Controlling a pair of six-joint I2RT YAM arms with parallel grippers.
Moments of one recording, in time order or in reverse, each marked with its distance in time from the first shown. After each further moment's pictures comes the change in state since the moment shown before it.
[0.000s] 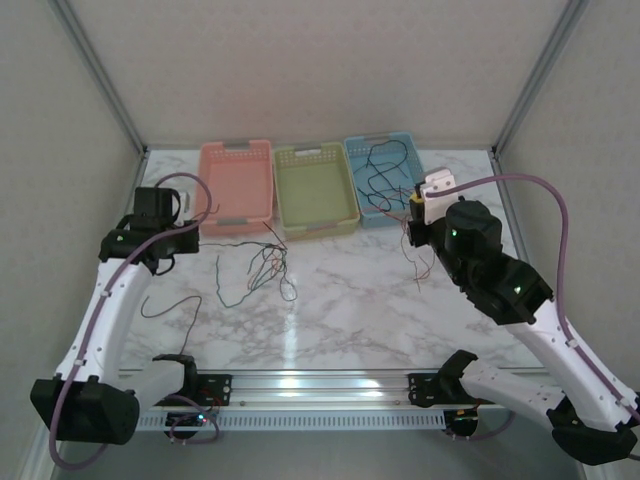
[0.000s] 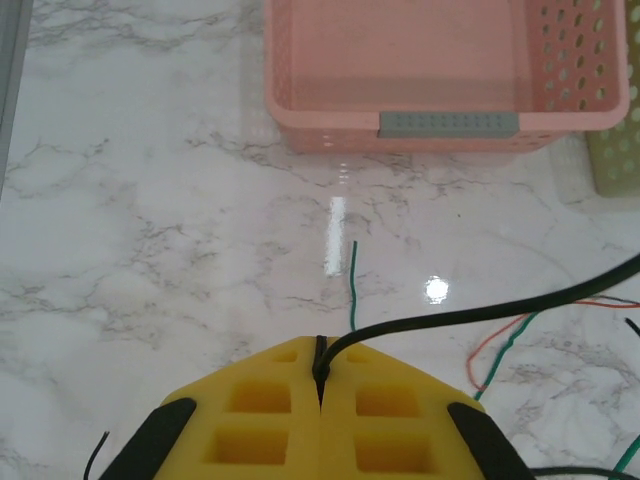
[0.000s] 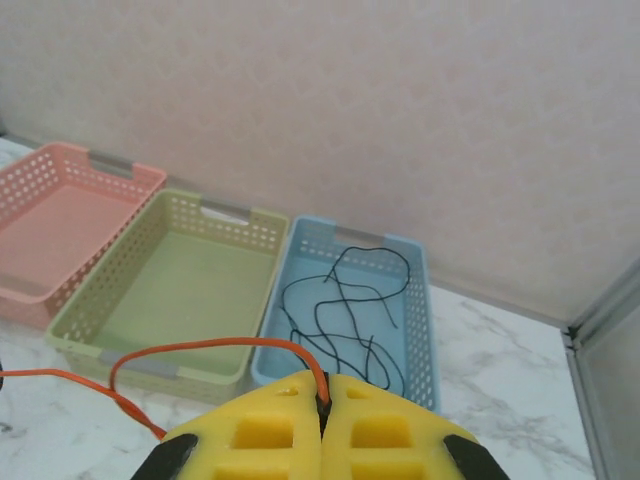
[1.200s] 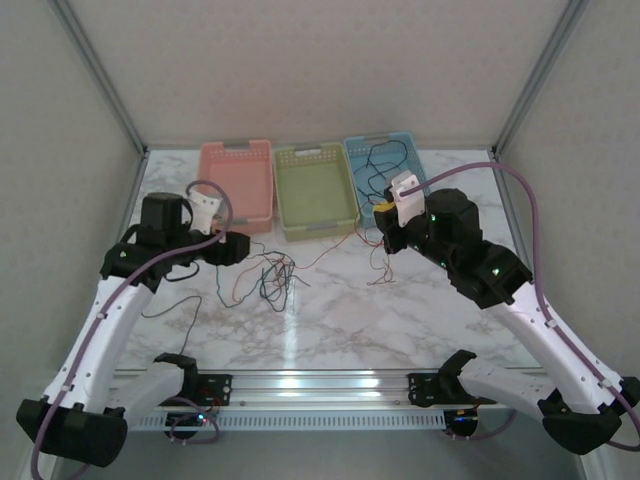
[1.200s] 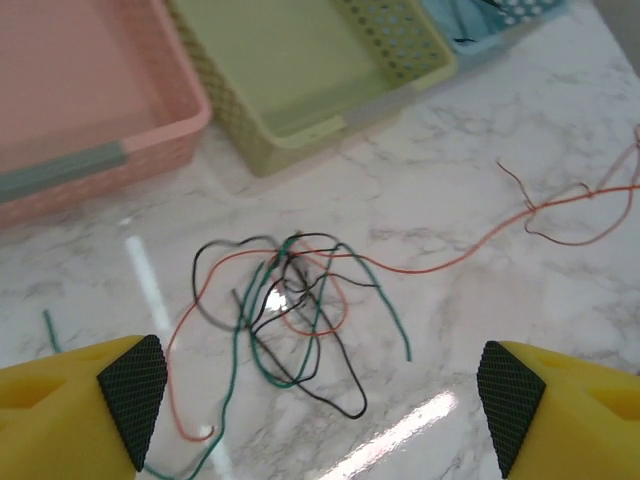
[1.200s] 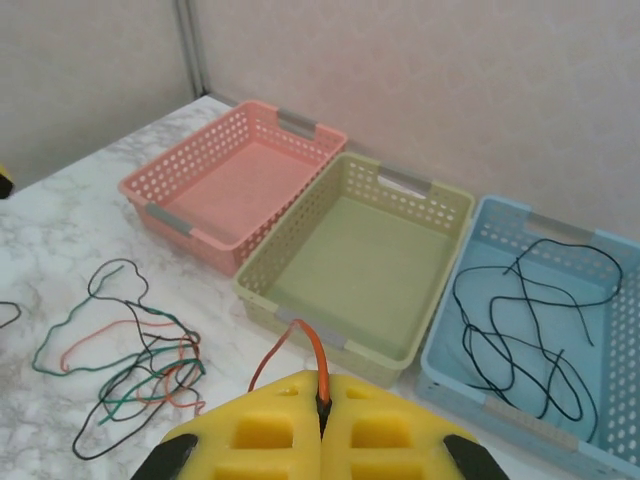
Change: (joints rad) left arm -0.196 -0.104 -0.022 0.082 0.491 0.063; right arm -0.040 0.100 0.001 0.006 -0.451 0.050
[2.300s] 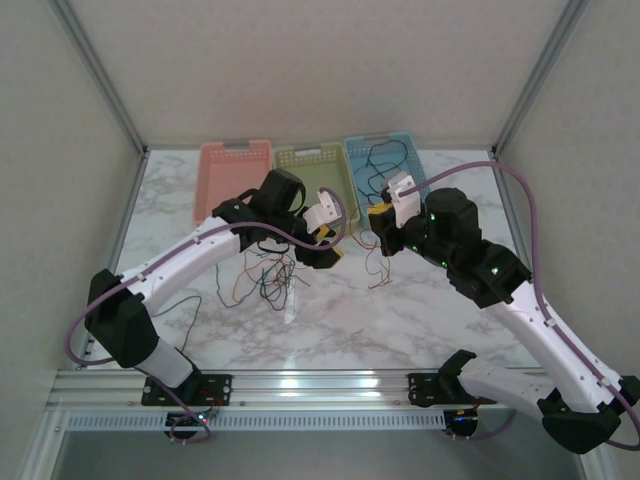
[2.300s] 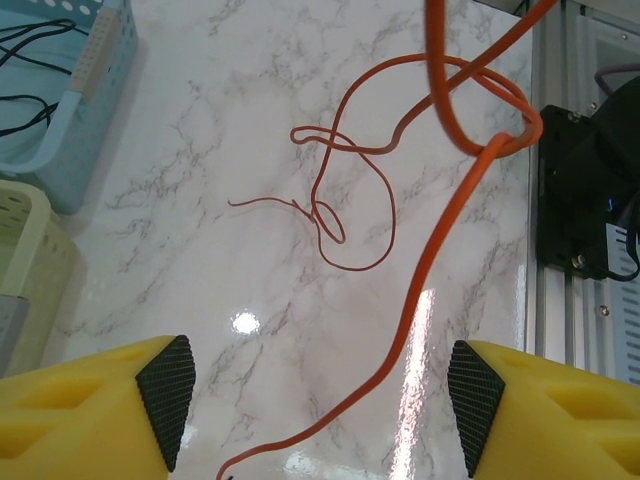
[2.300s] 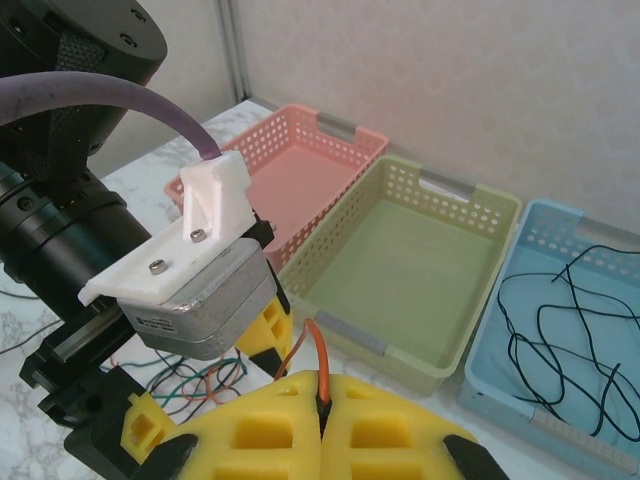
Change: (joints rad) left arm -0.454 0.562 0.294 0.201 0.186 0.366; right arm -0.001 0.005 0.000 0.005 -0.076 0.023
